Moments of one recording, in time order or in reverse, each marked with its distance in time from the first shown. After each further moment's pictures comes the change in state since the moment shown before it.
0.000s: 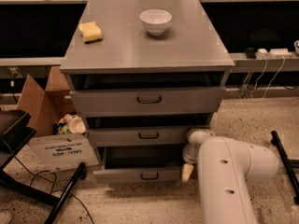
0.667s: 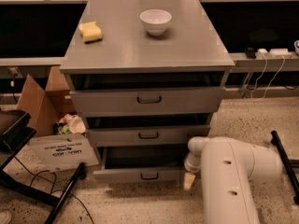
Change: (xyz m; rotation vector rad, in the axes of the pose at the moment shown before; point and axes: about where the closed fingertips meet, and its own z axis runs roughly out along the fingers) arm 0.017 0.038 0.020 -0.042 0.031 0.004
